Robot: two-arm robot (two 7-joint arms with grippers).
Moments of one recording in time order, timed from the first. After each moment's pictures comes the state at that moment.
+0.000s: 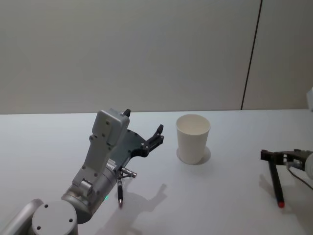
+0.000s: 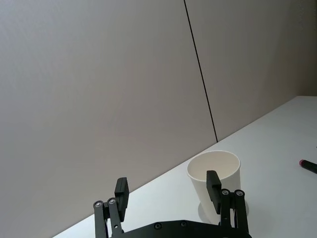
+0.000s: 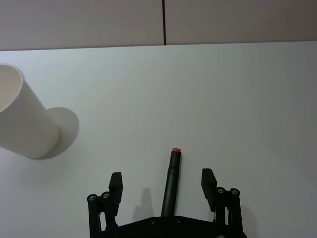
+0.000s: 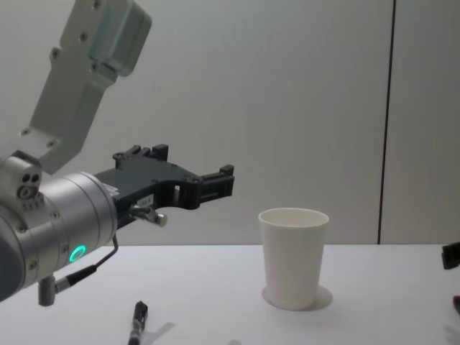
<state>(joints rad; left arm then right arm) -0.24 0.38 0.45 -1.63 -0.20 0.01 -0.01 0.29 0.27 -0.14 -1.64 0.45 0.90 -0.14</state>
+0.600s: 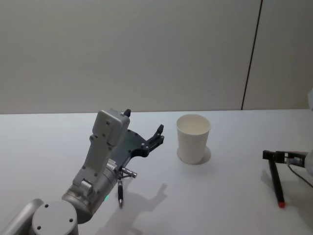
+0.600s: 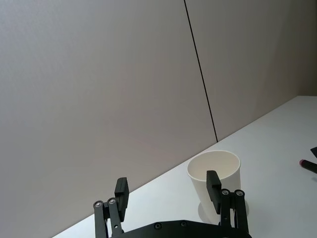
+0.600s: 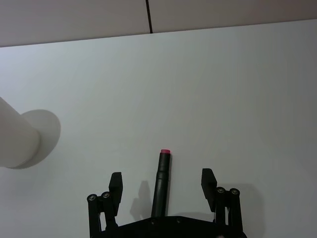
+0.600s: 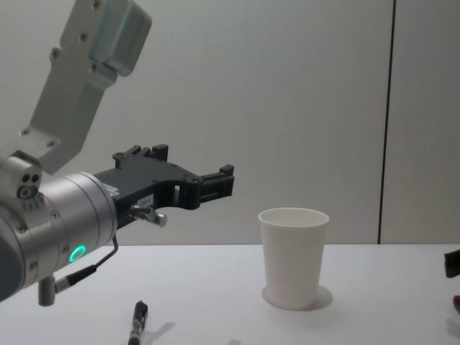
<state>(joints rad) -0.24 0.38 0.45 -1.63 -0.20 0.01 -0.01 0.36 0.24 -0.12 -1.52 0.46 0.92 -0.15</state>
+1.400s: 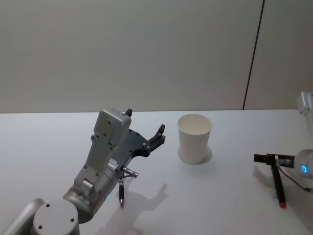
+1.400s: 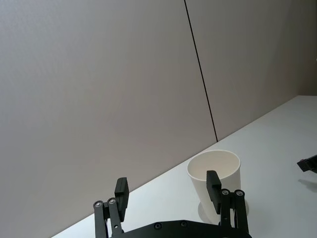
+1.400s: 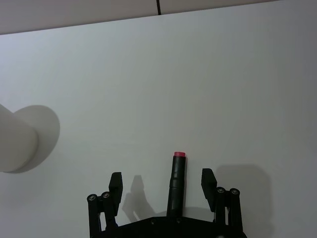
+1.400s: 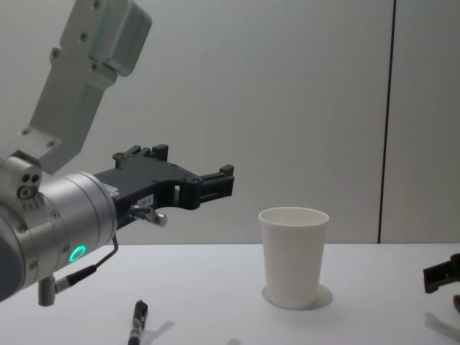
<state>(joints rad) -0.24 0.38 0.45 -1.63 -0.20 0.01 -0.01 0.43 0.20 -0.13 -1.37 0.44 0.91 -0.11</state>
